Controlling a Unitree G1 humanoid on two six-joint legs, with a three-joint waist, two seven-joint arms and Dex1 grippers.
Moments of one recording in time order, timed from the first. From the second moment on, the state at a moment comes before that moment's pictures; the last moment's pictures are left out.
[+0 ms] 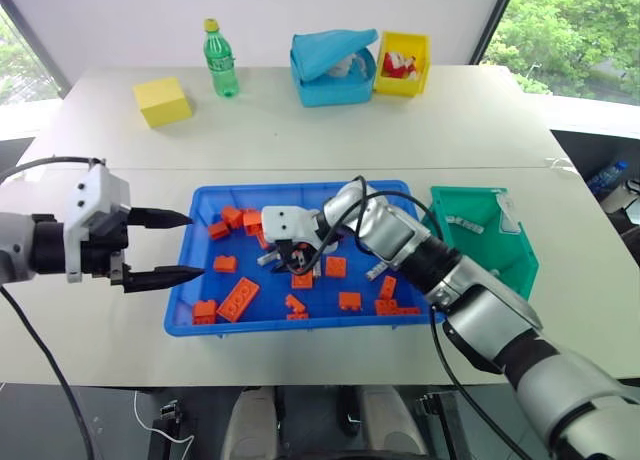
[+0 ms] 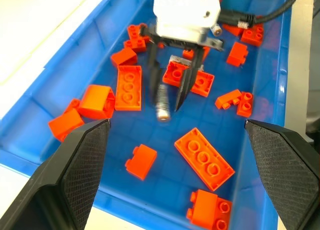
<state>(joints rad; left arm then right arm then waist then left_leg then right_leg) -0.15 1.14 0.36 -0.31 -0.66 0.64 -1.27 -1.03 -0.21 0.70 0.47 -0.03 0.32 1.15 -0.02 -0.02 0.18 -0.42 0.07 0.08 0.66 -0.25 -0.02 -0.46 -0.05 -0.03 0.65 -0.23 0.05</state>
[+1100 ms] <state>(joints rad) -0.34 0.95 0.11 -0.23 -0.61 0.58 -1.23 -0.70 -0.93 -0.02 -0.16 0.15 1.00 1.14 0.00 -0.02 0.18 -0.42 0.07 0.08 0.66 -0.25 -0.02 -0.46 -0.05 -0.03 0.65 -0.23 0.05</state>
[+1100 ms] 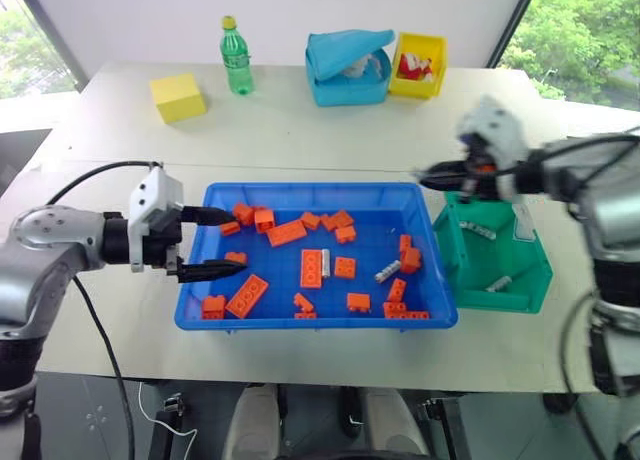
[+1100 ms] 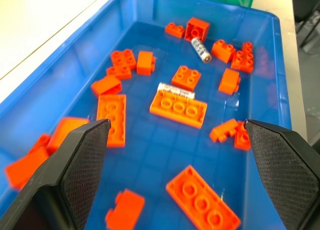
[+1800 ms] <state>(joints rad) -0.42 0.90 0.03 -0.22 -0.59 0.56 -1.26 -0.79 -0.77 0.14 -0.21 0.30 0.95 1.06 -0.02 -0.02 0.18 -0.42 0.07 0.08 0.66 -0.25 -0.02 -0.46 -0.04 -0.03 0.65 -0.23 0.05</state>
